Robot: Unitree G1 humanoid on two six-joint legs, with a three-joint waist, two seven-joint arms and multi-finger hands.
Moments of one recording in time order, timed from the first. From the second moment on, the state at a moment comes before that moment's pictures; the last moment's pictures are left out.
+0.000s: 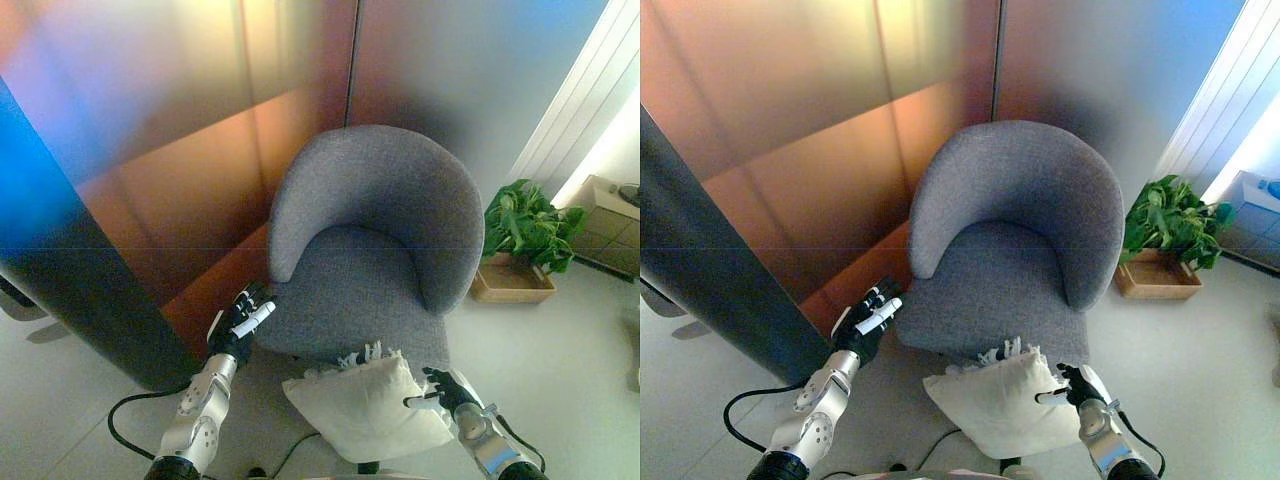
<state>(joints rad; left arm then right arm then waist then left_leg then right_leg) 0.02 0.29 -0.16 0.37 -0.70 -0.13 -0.03 -0.01 -0.37 0.35 0.68 -0.13 0.23 -0.15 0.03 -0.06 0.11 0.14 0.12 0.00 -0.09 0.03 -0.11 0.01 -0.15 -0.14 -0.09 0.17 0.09</state>
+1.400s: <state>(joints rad) -0.16 0.33 -0.18 0.37 -0.72 -0.16 -0.03 -0.38 -0.39 0.39 1.01 -0.07 0.19 -0.24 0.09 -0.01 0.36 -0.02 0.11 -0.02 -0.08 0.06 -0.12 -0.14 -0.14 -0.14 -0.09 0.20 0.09</state>
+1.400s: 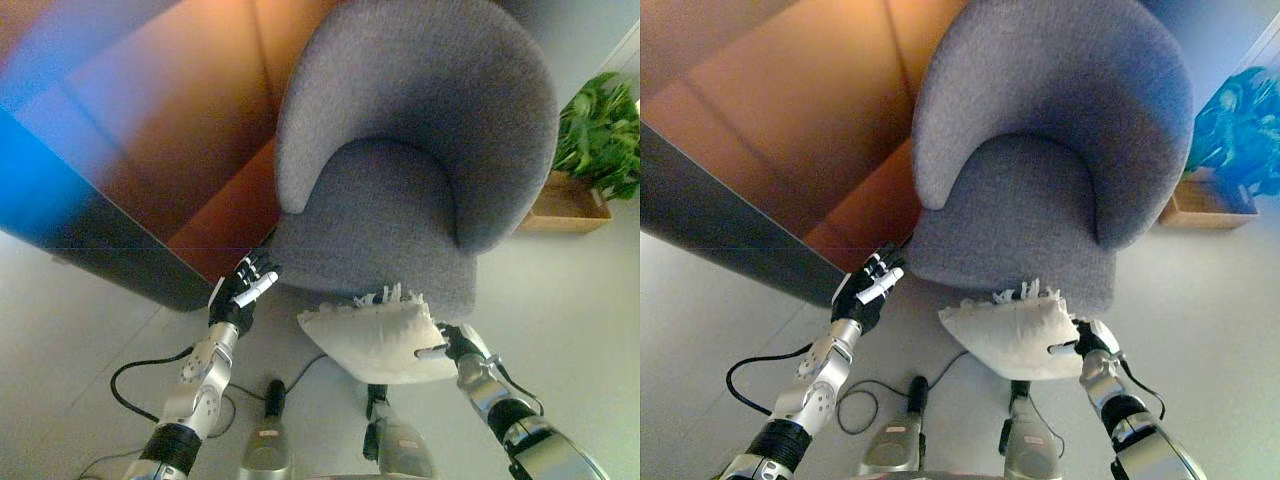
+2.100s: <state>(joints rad) -0.31 0.40 -0.20 0.37 -0.75 -0.20 0.01 -0.62 -0.44 0.39 1.13 -0.04 0.24 -0.26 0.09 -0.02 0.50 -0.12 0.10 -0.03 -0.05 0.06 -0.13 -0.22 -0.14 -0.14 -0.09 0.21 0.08</state>
